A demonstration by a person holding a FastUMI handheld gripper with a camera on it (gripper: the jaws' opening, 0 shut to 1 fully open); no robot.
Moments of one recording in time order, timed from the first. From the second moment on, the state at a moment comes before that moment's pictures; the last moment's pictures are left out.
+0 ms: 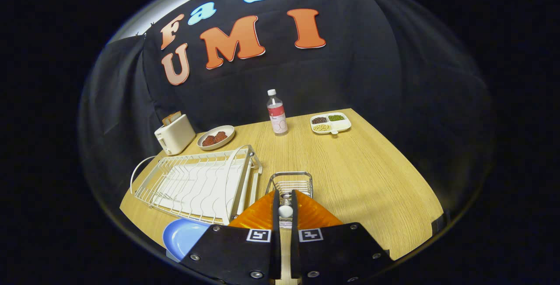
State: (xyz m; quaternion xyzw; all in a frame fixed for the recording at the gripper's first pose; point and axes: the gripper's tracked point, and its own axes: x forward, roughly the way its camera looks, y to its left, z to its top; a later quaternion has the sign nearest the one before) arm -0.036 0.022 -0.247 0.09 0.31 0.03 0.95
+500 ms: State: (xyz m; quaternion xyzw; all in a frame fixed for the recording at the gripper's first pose) arm -0.059 0.017 -0.179 0.10 0.28 0.04 0.95
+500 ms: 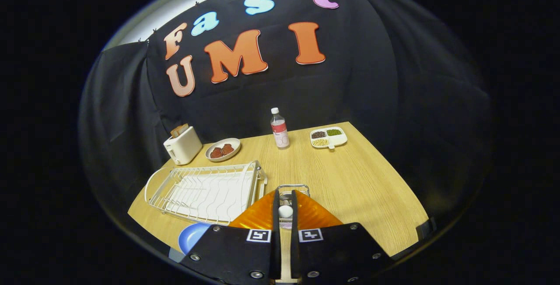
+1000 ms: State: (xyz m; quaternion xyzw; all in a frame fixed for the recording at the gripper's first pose) arm -0.108 0.085 -0.145 0.11 0.26 0.17 0.94
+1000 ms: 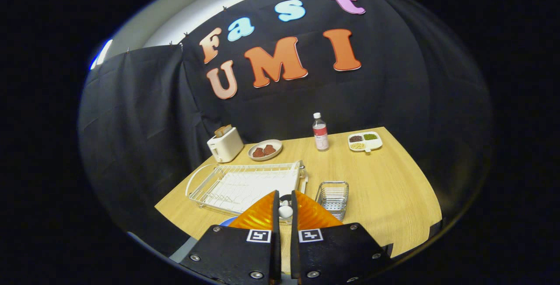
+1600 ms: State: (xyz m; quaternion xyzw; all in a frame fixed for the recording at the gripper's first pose) arm -0.143 0.176 -0.203 0.05 0.30 0.30 0.91
